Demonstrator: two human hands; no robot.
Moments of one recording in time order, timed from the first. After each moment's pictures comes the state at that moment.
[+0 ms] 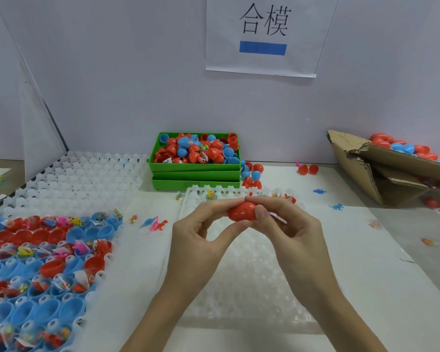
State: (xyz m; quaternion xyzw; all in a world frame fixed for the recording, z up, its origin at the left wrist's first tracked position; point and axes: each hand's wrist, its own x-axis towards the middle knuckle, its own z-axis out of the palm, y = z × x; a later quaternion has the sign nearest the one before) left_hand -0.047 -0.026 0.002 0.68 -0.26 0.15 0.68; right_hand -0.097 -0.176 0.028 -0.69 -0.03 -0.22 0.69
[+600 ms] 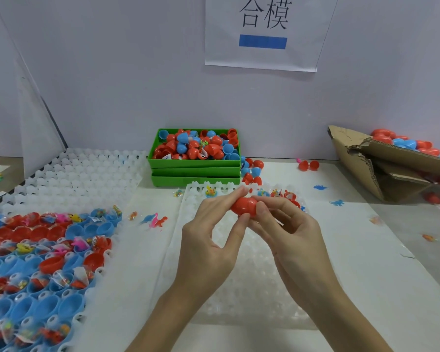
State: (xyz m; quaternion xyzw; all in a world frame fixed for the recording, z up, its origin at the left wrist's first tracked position) left_hand -0.058 -0.037 -0.002 0.73 -0.26 0.19 0.60; right_hand -0.097 -0.169 0.026 -0.61 0.07 -0.17 0.77
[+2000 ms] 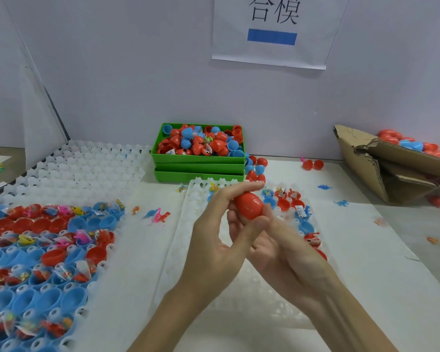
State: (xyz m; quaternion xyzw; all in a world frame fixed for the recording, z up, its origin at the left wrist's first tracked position) left_hand -0.064 -0.036 0.011 0.67 -0.33 0.15 0.65; right_hand -0.092 -0.168 0.021 -0.34 -0.10 0.13 0.93
